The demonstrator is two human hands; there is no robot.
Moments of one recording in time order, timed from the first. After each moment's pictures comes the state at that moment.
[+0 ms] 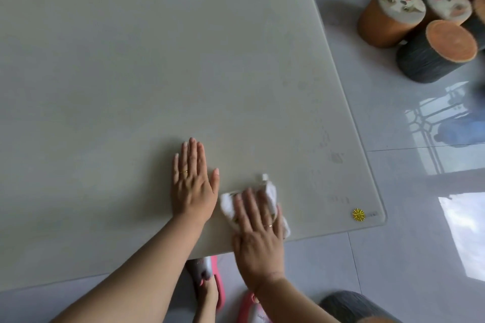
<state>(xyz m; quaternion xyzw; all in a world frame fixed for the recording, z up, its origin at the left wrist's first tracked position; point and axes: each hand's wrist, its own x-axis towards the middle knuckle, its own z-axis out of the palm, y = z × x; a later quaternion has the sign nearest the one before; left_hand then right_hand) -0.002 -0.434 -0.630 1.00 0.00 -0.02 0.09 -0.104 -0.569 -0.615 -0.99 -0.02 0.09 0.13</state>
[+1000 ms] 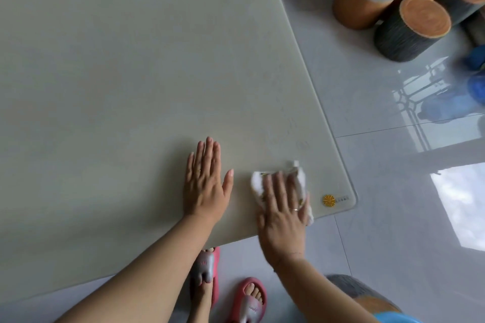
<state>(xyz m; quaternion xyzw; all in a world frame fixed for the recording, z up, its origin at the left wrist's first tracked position) -0.009 -0.513 -0.628 0.99 -0.10 -0.02 0.12 -0.098 -0.662 -0.615 -0.98 0.11 0.10 0.12</state>
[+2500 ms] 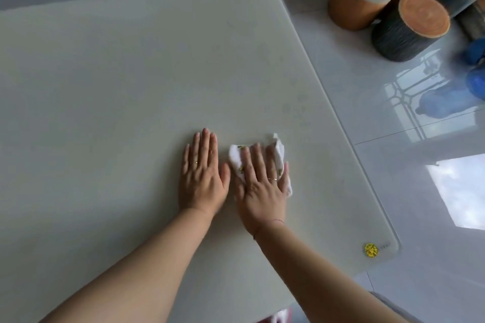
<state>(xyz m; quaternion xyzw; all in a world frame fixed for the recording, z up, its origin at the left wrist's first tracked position) 0.131 -0.476 -0.640 0.99 -0.12 -0.03 0.10 0.075 -0.591 -0.631 -0.98 0.14 0.05 0.13</state>
